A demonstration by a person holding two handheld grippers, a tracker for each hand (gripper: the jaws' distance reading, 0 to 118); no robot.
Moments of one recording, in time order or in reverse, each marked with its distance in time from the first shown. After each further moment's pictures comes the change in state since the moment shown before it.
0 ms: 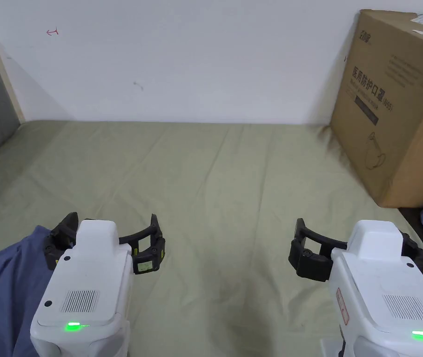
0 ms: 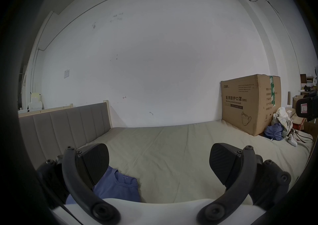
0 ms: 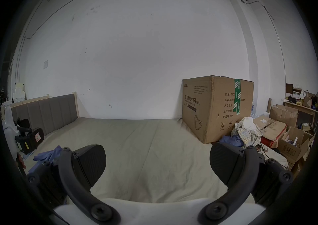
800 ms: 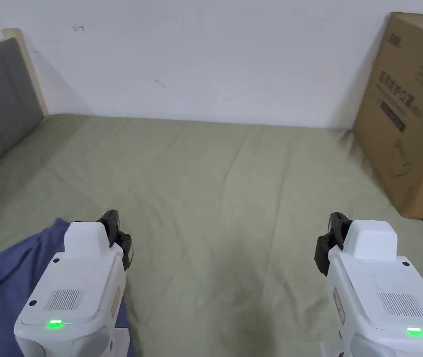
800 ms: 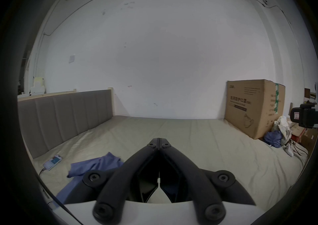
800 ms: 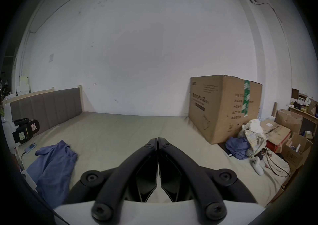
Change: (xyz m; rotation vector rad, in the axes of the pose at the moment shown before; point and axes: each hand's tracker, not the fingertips) left arm -0.047 -0.003 0.005 -0.077 0.051 0.105; right arm -0.025 0.007 -0.021 -0.027 0.085 0.042
